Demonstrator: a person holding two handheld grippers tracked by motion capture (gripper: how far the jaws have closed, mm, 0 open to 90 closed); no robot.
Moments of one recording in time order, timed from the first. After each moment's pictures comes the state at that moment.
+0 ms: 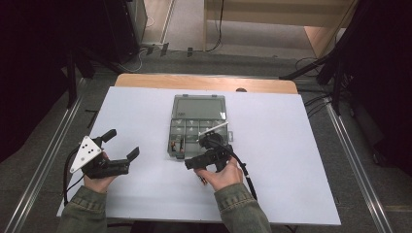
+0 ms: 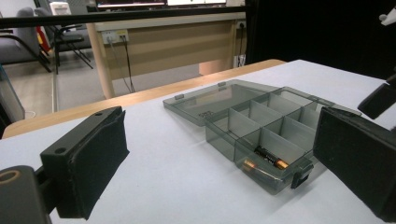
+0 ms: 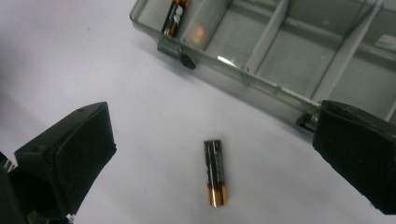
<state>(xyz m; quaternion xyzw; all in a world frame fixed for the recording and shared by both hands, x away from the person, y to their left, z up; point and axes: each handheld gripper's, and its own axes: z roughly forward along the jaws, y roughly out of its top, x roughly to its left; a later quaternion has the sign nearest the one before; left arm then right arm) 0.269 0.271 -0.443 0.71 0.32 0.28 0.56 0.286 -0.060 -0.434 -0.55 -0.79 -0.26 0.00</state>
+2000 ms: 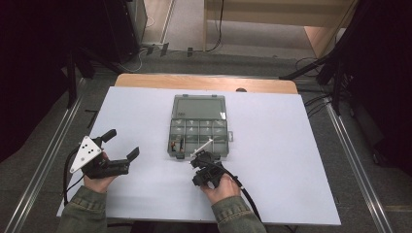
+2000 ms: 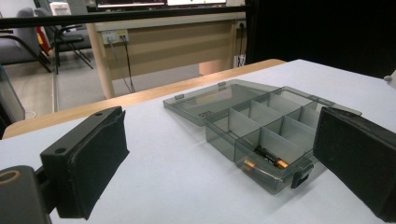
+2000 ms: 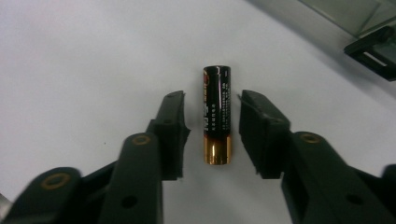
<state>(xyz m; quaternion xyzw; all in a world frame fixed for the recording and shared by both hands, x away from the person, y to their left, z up) 0.269 0.271 -0.442 0.71 0.32 0.28 0.56 0.264 -0.037 -0.476 -0.51 -0.85 -0.14 -0.02</state>
